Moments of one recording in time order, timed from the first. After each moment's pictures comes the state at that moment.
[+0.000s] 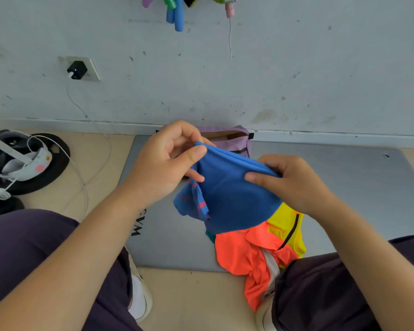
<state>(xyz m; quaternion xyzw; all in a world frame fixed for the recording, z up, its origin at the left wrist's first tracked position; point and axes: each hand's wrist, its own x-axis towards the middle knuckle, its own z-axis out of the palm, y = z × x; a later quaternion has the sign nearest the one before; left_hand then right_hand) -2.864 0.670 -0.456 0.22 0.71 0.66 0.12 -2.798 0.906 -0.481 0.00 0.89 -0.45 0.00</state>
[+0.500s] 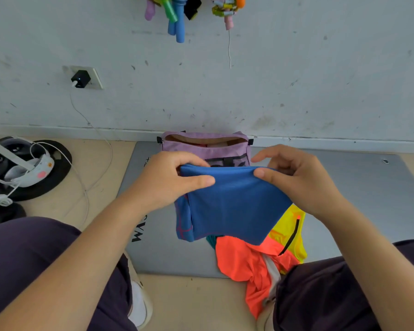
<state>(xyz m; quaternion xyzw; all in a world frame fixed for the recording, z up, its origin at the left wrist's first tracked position) -2.871 0.664 -0.470 0.20 0.85 0.46 0.14 -2.796 0.912 -0.470 0.00 0.84 -0.53 -0.06</state>
